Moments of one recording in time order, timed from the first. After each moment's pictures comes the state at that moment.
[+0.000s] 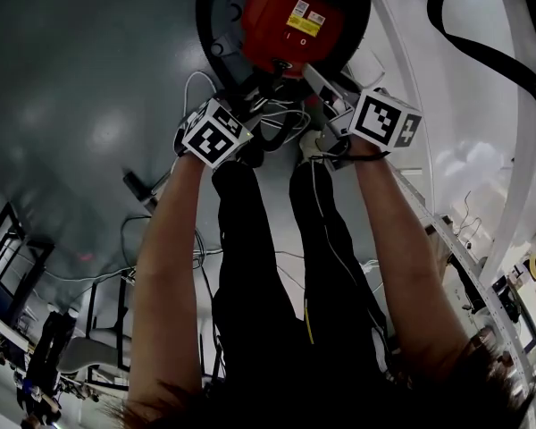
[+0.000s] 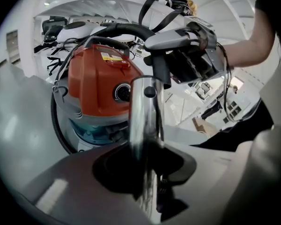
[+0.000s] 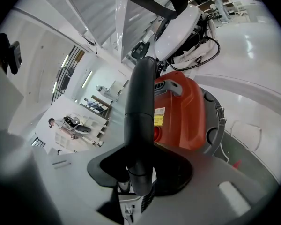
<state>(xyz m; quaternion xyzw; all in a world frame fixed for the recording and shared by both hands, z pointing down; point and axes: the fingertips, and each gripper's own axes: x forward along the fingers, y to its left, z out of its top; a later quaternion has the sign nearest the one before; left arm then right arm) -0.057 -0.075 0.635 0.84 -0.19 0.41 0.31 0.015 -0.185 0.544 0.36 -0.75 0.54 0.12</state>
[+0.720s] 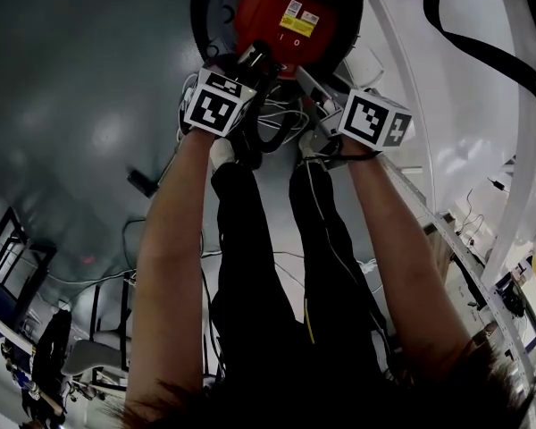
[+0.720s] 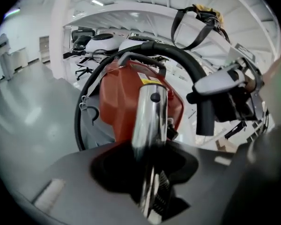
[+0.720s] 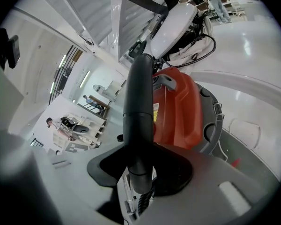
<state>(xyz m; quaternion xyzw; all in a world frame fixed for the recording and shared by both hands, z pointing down) -0.067 -0.171 0.634 0.80 -0.34 0.37 0.32 0.018 -0.182 0.563 0.37 -0.74 0.55 0.12</state>
